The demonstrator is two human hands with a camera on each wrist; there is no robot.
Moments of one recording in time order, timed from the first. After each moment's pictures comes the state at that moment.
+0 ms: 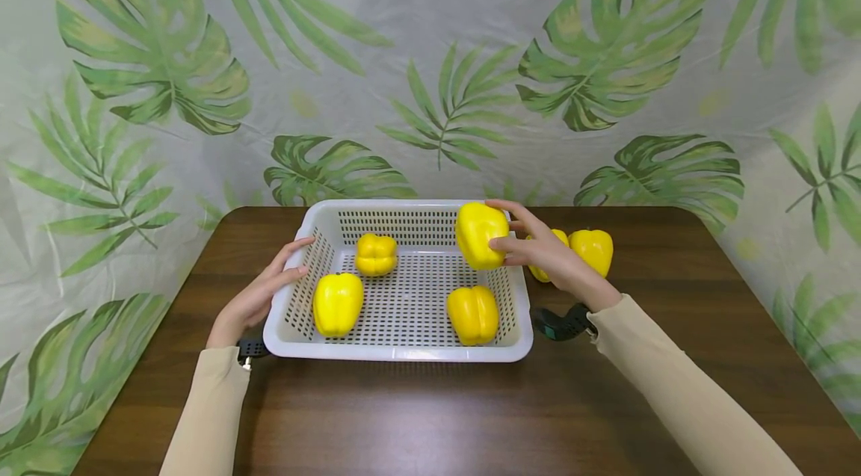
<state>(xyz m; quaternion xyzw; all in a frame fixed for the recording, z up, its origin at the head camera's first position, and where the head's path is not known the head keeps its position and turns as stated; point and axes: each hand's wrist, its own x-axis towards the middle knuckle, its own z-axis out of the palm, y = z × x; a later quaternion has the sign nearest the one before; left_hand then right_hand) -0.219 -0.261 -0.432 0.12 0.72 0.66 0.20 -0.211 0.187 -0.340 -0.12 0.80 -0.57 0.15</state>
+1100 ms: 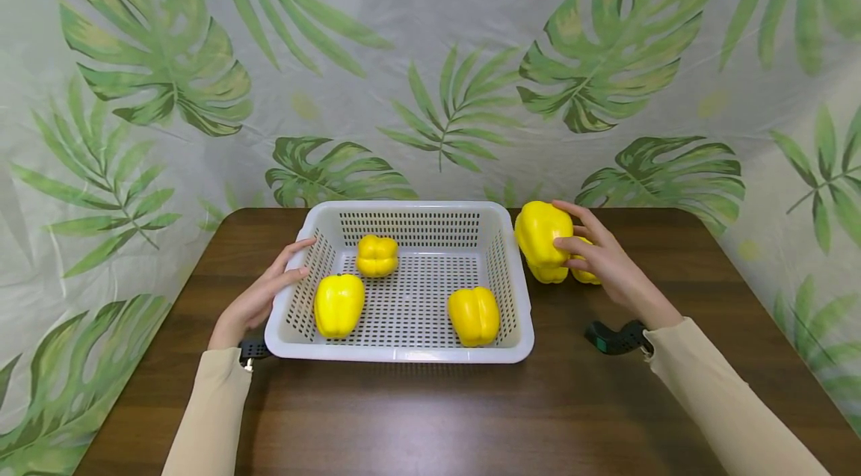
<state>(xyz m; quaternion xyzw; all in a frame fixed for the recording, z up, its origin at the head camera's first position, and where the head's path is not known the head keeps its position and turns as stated) -0.218 -0.261 -0.433 0.12 0.71 0.66 0.20 -0.197 0.259 -0.351 -0.06 0.79 -0.60 0.10</state>
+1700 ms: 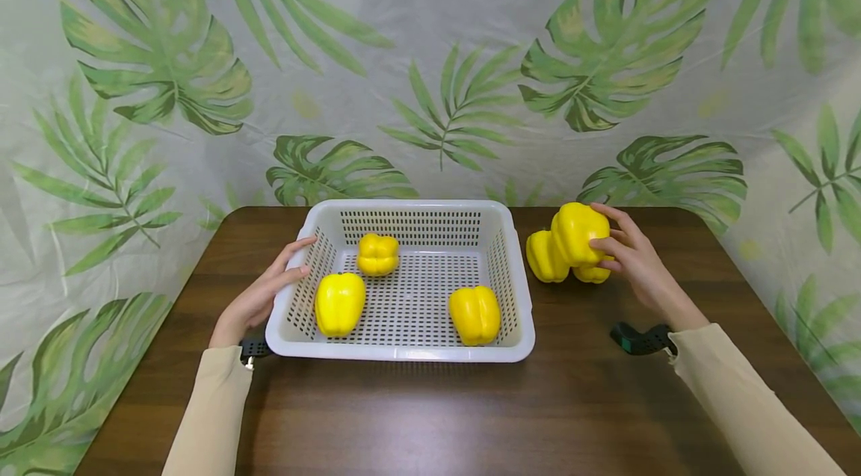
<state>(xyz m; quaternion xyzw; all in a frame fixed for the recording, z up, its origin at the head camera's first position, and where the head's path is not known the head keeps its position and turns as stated) -0.218 -0.261 -0.433 0.12 0.71 0.66 0.20 -0.199 0.304 -0.375 -0.05 0.79 -0.61 0.03</state>
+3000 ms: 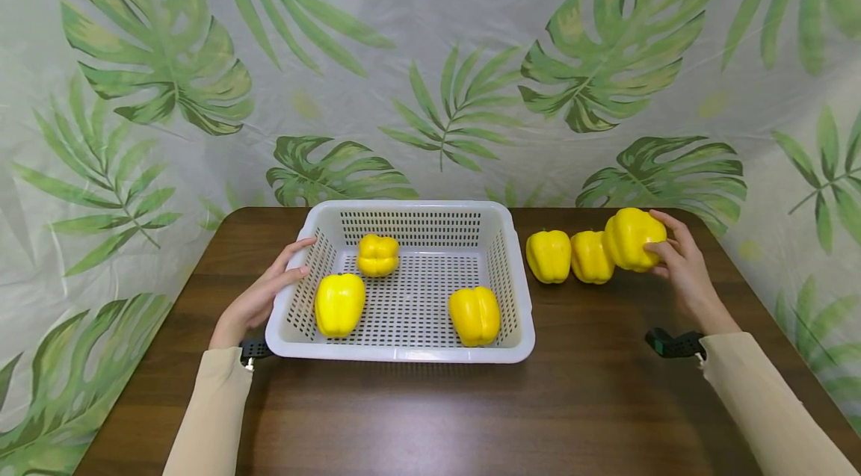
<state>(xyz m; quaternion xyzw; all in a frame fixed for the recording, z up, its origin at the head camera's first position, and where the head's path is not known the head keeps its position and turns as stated) -0.218 -0.262 -0.434 0.13 0.70 0.67 0.20 -0.200 0.374 -0.407 -0.01 0.75 -0.66 -0.07</state>
